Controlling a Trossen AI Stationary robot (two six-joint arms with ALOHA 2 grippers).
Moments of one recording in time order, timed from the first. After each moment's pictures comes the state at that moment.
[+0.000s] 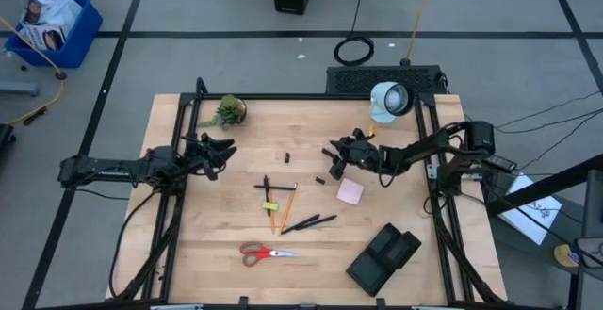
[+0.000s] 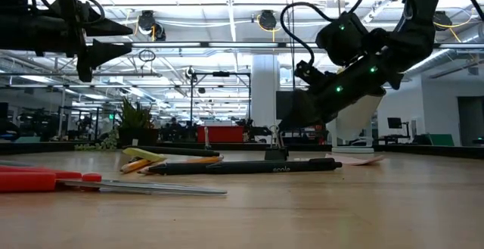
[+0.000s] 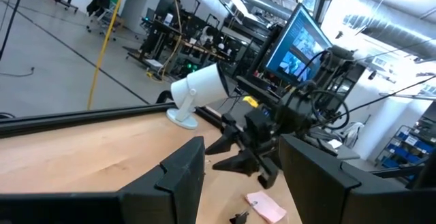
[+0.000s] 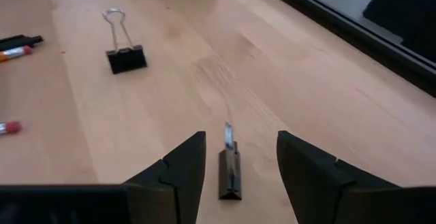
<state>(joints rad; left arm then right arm) 0.03 0.22 0.01 0.34 -0.34 -0.45 -0.17 1.70 0.50 0.68 0.36 0.14</state>
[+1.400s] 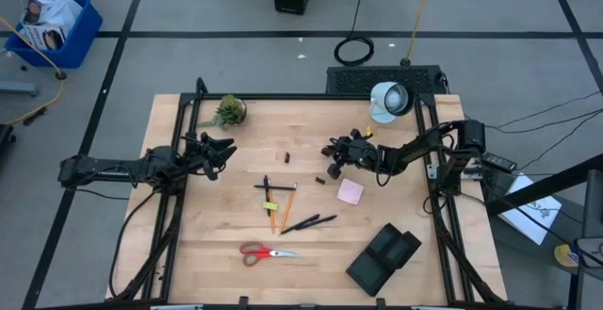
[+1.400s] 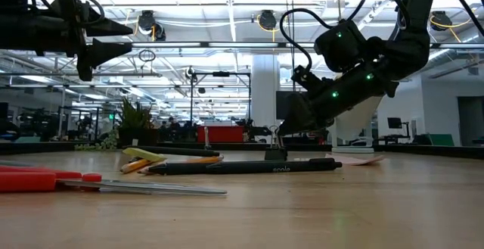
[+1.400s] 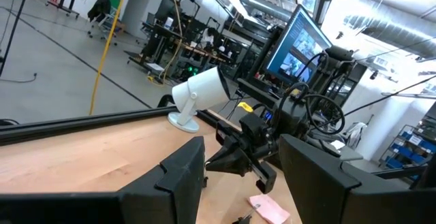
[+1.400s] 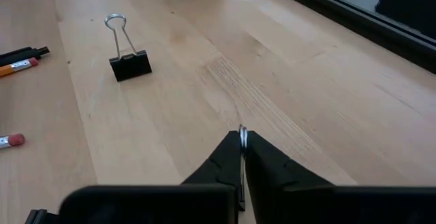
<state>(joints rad) 0.03 0.22 0.01 0.34 -0.35 -0.43 -0.19 1.77 0.51 0.77 0.31 0.17</state>
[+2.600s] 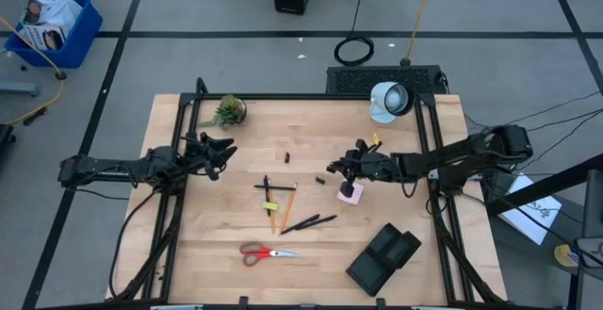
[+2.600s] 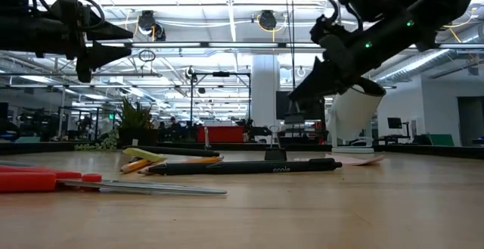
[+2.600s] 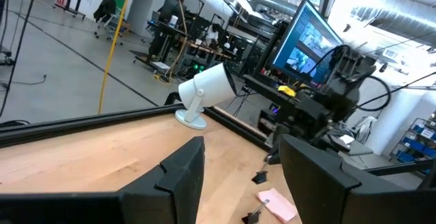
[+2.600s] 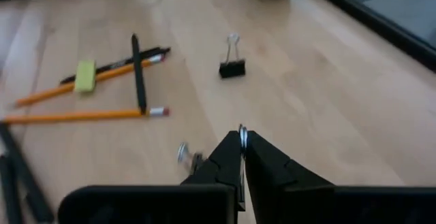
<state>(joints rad) 0.03 0.22 0.01 0.32 -0.37 -0.41 0.02 1.38 0.50 0.35 0.31 0.21</state>
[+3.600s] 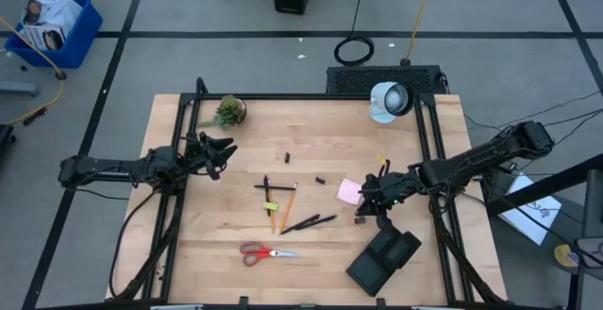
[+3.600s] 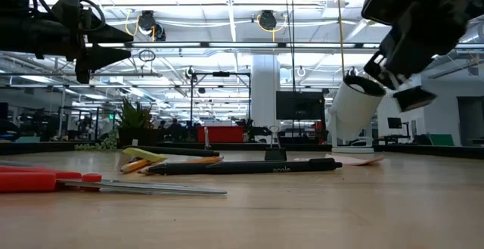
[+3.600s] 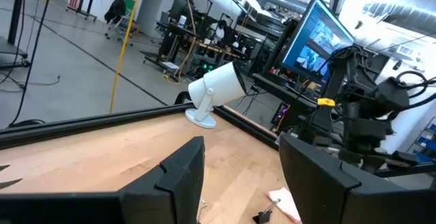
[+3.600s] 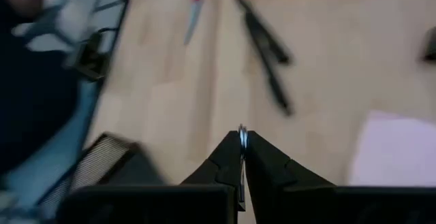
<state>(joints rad) 0.03 0.22 0.01 0.30 -0.39 -0.39 0.27 1.11 0.50 -0.08 -0.14 0.44</state>
